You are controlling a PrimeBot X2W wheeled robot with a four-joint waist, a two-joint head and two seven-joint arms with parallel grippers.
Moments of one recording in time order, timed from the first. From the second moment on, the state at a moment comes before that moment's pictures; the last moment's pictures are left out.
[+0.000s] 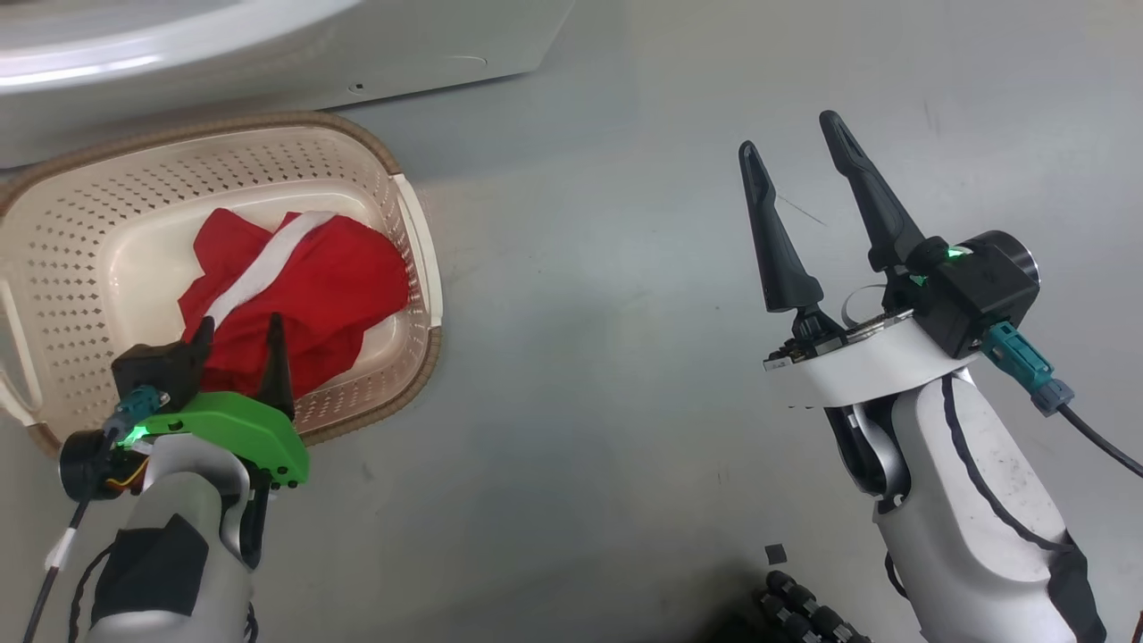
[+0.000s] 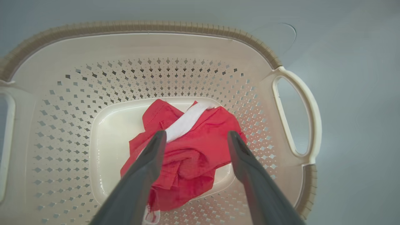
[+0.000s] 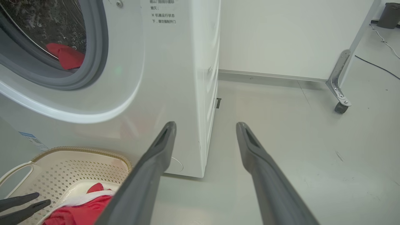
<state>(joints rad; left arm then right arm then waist) -0.52 0.07 -0.09 0.83 -0.32 -0.05 -0.25 -0.40 -0.05 0.30 0.08 0.25 0.05 -0.26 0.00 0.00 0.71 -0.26</state>
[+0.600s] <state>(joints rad) -0.51 0.05 -0.08 0.61 -0.27 -0.05 -0.25 -0.33 -0.05 0.21 0.17 0.20 0.06 -0.26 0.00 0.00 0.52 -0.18</state>
